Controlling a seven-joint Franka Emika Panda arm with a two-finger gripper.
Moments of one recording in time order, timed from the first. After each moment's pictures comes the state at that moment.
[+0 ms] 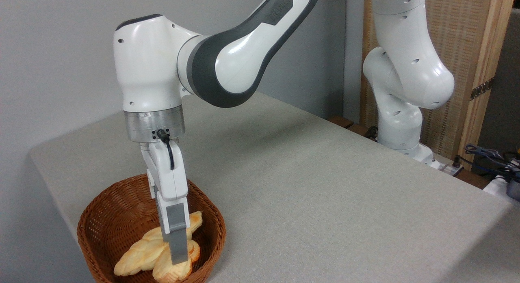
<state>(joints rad) -0.23 0.24 0.19 -1.75 0.18 2.20 0.88</state>
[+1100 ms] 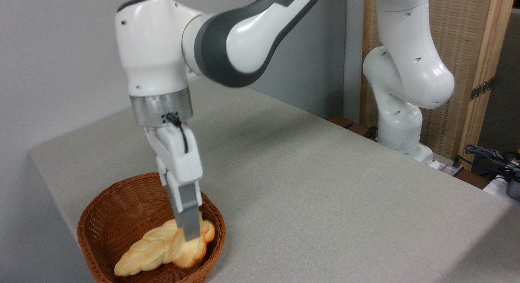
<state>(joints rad) -0.22 0.17 0.20 -1.75 0.12 2.06 0.88</state>
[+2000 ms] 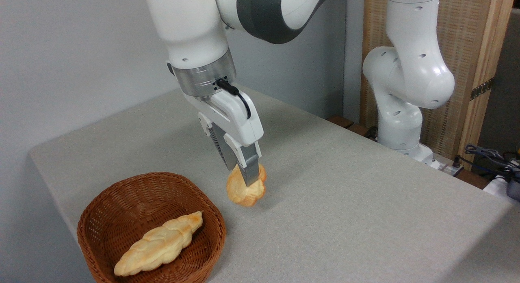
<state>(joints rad) -0.22 0.02 0.24 -1.77 -0.04 1.65 0.88</state>
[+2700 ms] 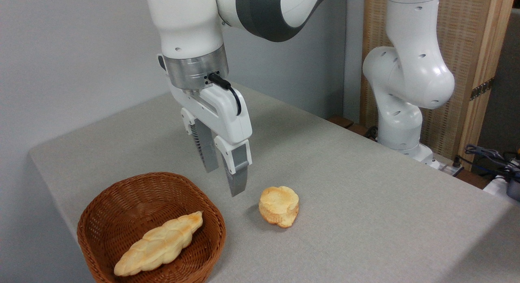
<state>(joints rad) -0.22 0.02 0.24 -1.76 -0.04 1.79 0.87</state>
